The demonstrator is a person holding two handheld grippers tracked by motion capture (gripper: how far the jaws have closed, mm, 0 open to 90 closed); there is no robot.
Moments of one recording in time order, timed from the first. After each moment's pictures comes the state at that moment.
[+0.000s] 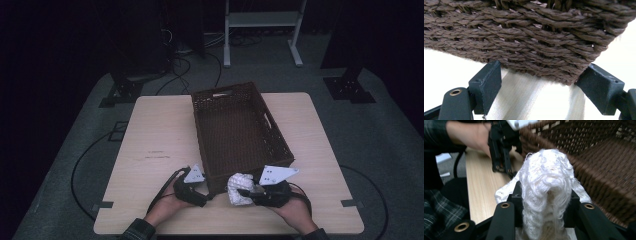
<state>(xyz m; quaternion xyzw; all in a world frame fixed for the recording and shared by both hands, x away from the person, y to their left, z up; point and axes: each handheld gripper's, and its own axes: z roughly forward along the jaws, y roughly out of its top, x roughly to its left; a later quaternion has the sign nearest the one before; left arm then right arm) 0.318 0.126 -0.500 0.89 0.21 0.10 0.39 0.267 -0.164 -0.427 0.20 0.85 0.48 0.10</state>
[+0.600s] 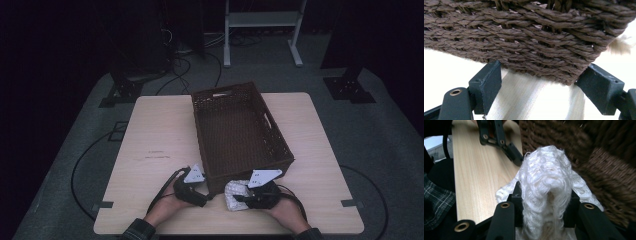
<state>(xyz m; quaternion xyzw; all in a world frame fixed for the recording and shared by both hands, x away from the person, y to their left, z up) 0.318 0.125 -0.500 0.89 0.21 0.10 0.39 0.281 -0.146 -0.466 0.21 0.88 0.42 0.07</state>
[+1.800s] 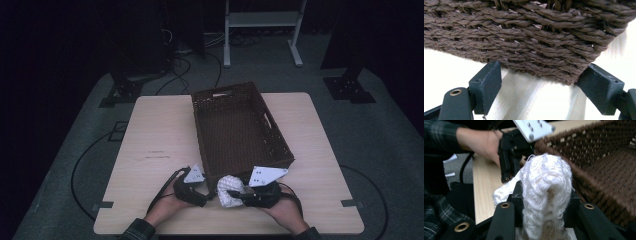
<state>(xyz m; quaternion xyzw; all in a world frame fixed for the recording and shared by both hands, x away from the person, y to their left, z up) 0.318 0.125 -0.500 0.89 0.21 0.10 0.39 0.266 -0.138 -0.423 0.18 0.85 0.49 0.10</state>
